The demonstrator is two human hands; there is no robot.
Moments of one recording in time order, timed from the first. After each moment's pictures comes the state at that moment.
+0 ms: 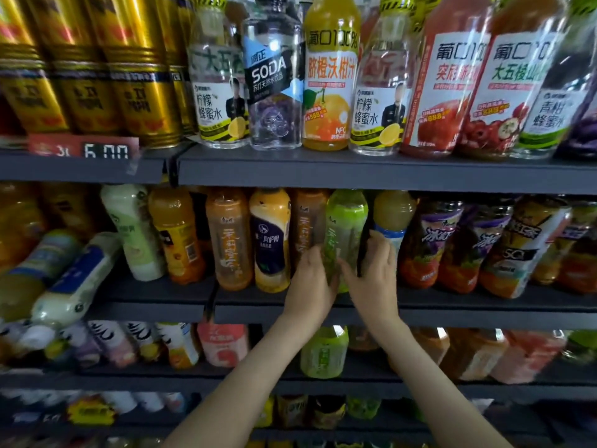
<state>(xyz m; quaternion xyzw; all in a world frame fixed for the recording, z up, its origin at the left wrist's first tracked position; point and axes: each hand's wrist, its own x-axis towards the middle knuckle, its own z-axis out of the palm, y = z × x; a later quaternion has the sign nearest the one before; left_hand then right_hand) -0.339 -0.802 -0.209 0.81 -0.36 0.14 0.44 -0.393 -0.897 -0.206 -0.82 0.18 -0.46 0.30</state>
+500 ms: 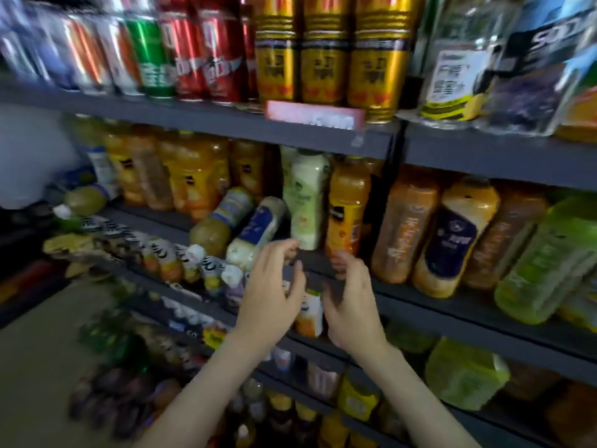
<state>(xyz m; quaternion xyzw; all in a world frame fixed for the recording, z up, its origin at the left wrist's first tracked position) -0.296 -0.528 -0.204 0.83 -0.24 0.28 0.41 -0.314 -0.667 -0.233 -0.86 -0.11 -0.33 0.39</state>
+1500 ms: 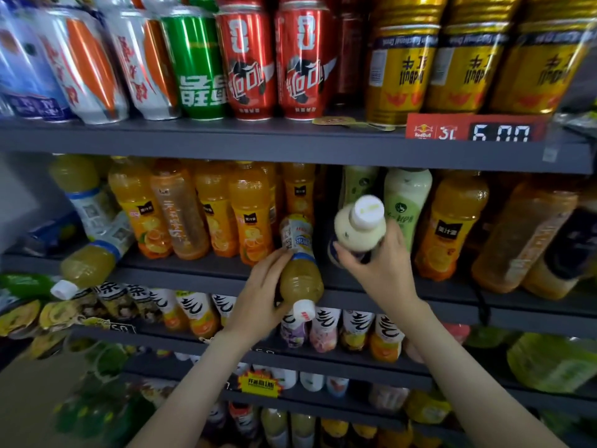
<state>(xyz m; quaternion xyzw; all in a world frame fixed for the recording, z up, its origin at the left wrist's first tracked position) -0.094 -0.344 -0.262 0.83 -0.42 0.16 0.34 -0.181 -0.539 -0.190 -0.83 0.06 -0.45 0.33</state>
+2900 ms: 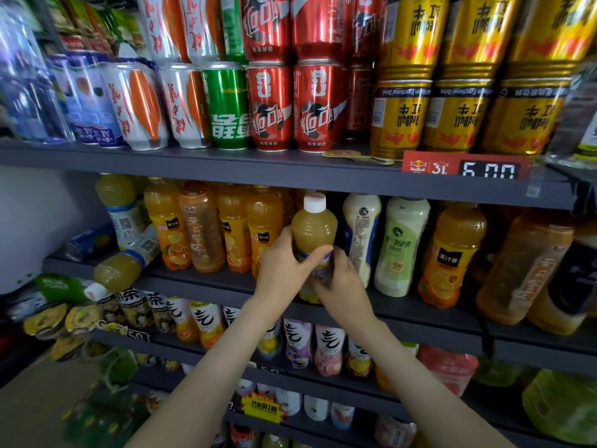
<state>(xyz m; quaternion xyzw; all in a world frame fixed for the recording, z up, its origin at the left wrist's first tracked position) -0.110 -0.391 -0.167 0.81 -0.26 0.20 0.48 -0.150 -0.506 -0.208 -0.88 0.01 -0.27 0.40</state>
